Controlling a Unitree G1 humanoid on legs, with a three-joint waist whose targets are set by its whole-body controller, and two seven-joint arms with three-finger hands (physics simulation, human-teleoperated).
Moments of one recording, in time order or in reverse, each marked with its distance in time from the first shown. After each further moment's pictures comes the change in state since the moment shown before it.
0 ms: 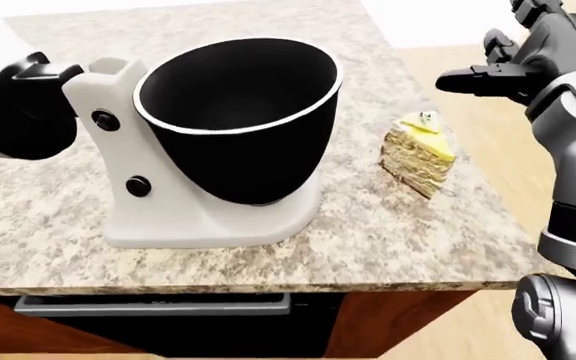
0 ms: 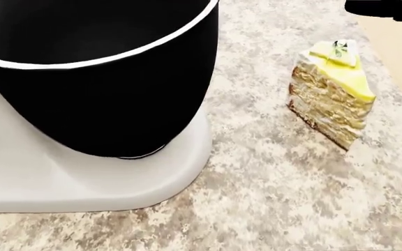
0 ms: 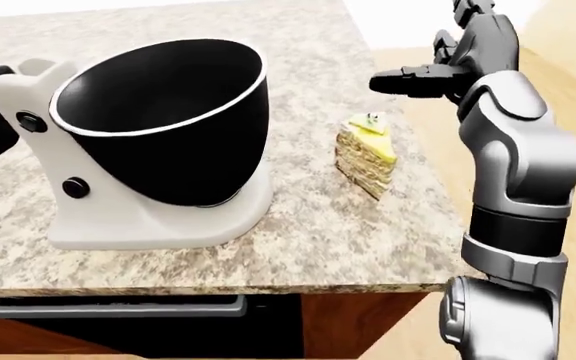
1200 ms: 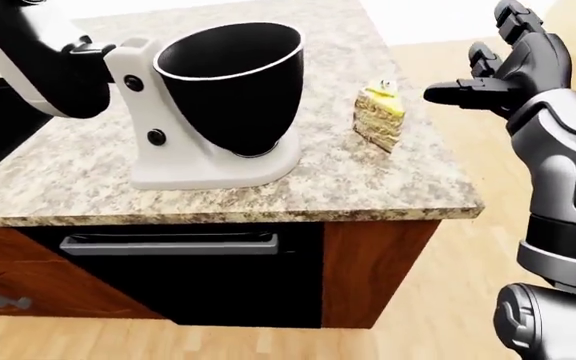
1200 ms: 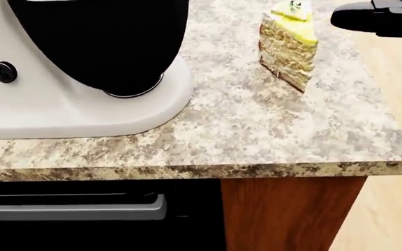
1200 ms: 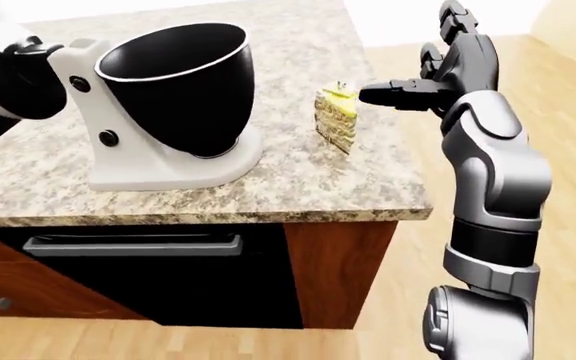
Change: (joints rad) left arm 0.006 0.019 -0.011 0.001 -0.016 -0.013 -0.008; right arm 0.058 0.086 -0.033 -0.033 -0.015 -0.048 -0.005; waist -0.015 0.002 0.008
